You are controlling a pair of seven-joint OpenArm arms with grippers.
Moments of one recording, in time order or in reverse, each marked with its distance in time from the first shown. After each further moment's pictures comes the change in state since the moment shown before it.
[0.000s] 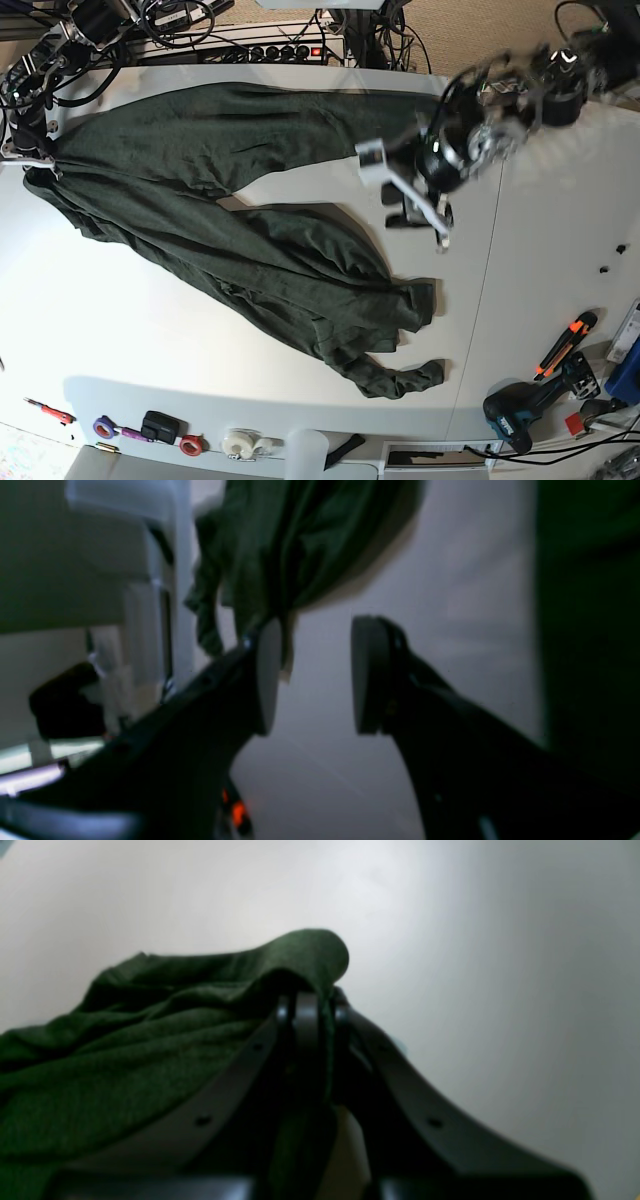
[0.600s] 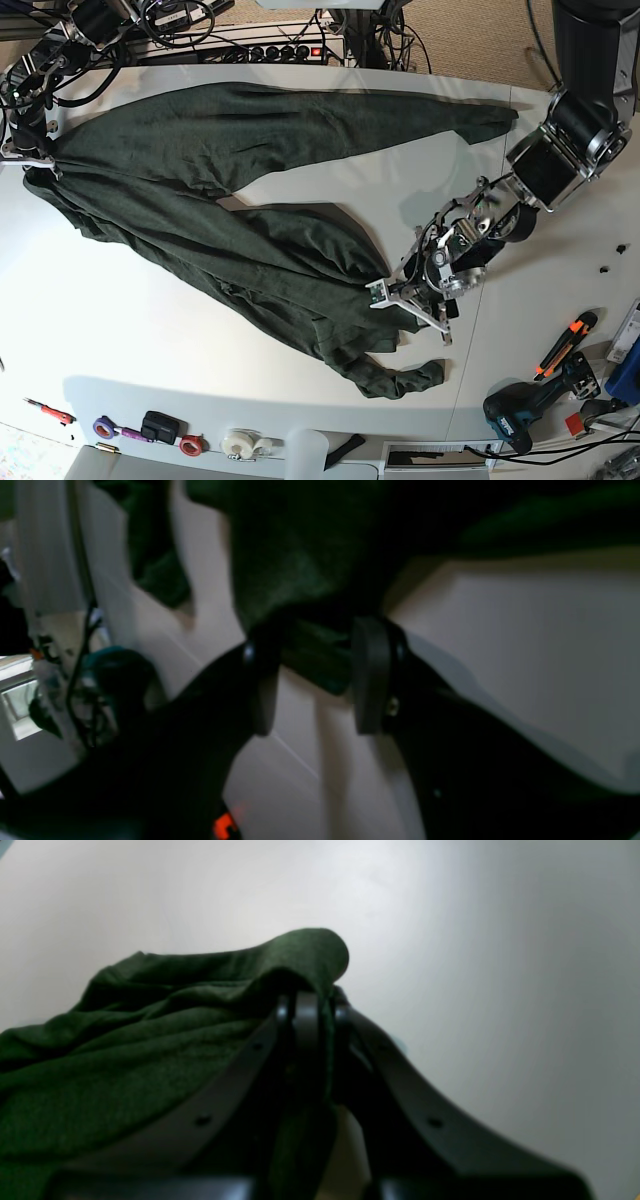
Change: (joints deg) left arm -20.4 16.8 0.1 -49.6 -5.5 -2.3 -8.0; right arm 0.0 0.0 0.0 0.0 0.0 0.0 0.0
